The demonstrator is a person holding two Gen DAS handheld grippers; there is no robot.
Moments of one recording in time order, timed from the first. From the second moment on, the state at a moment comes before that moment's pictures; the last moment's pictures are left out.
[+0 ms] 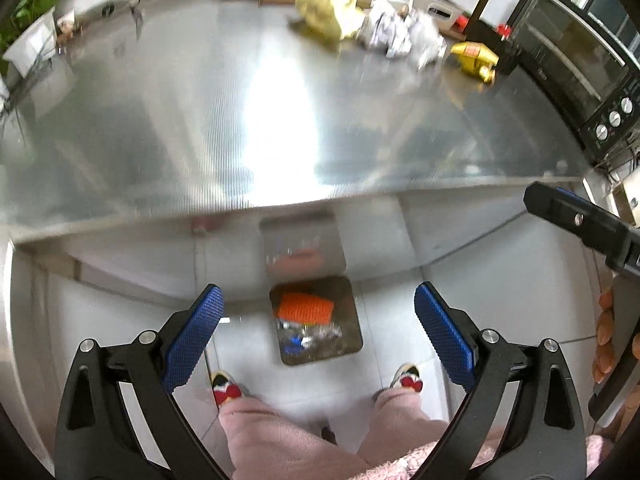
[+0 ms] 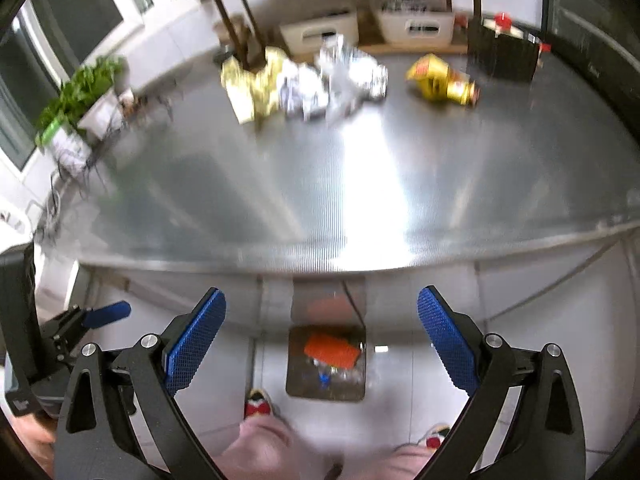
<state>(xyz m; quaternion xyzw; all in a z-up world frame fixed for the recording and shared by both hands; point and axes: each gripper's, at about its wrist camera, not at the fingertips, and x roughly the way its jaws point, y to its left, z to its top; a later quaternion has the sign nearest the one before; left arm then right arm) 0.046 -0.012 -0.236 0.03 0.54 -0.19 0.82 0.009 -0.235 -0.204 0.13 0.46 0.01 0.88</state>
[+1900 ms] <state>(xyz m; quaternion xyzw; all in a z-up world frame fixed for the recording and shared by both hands) 0.285 -0.090 -0.189 0.02 0.48 -0.17 0.86 0.189 -0.268 -0.191 0.09 0.41 0.03 0.91</state>
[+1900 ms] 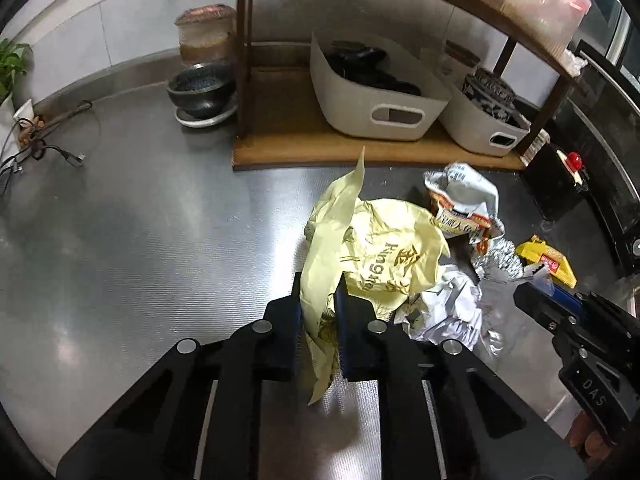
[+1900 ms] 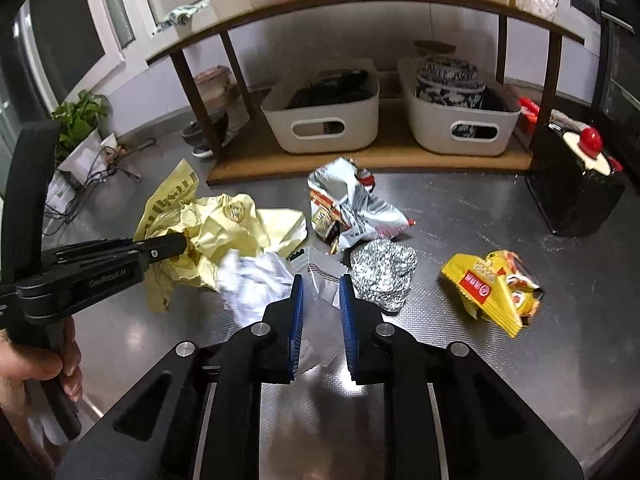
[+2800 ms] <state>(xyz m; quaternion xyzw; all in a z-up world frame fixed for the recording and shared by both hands) 0.096 -0.019 -0.114 0.04 0.43 -0.16 0.89 0.046 -0.211 -0.134 0.09 0.39 0.09 0.91</state>
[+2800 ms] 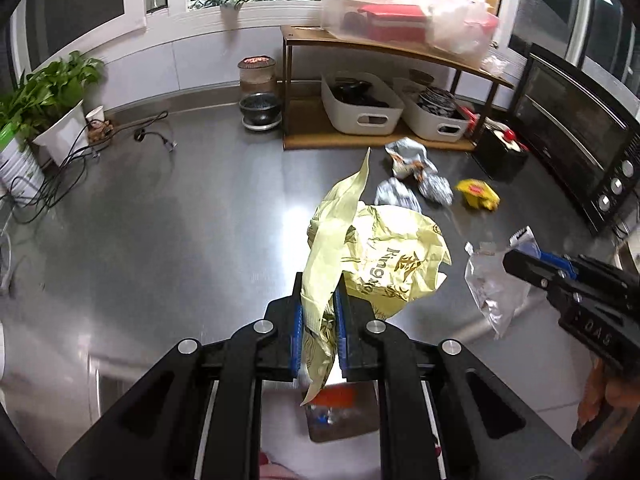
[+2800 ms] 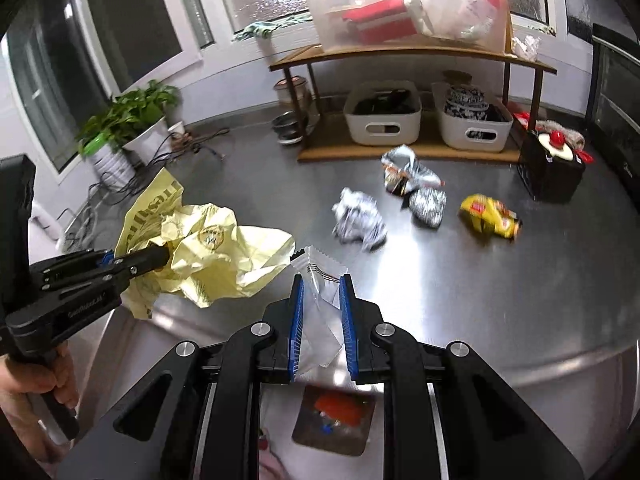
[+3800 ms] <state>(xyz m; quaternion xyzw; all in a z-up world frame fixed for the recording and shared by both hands) -0.013 -0.002 -0.319 0.05 0.61 -0.14 0.78 -0.047 -0.187 -0.311 0.13 0.56 0.07 0.82</state>
